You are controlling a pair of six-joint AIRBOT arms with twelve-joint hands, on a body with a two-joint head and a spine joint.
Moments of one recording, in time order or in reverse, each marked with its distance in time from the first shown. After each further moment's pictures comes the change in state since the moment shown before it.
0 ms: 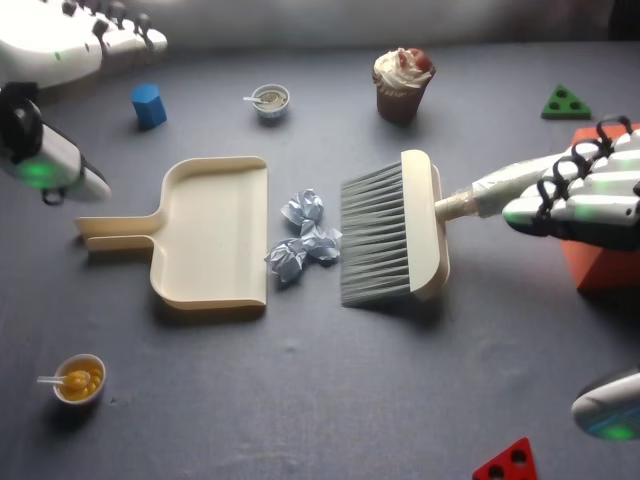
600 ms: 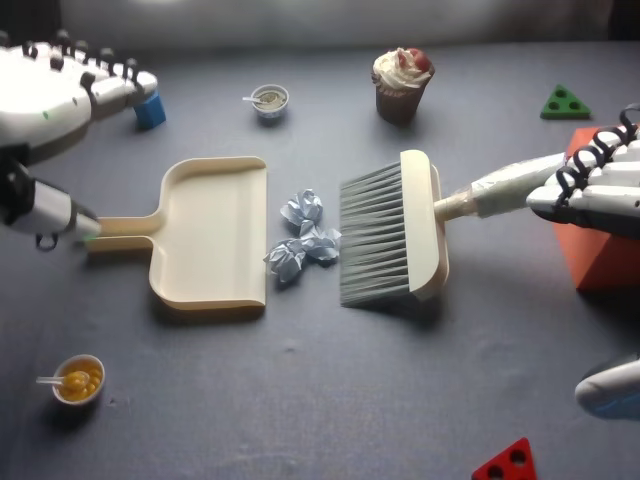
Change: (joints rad) left arm 0.272 -0.002 0.014 1.060 0.035 -1.233; right arm 0.000 0.000 -0.044 -0.087 -0.150 -0.025
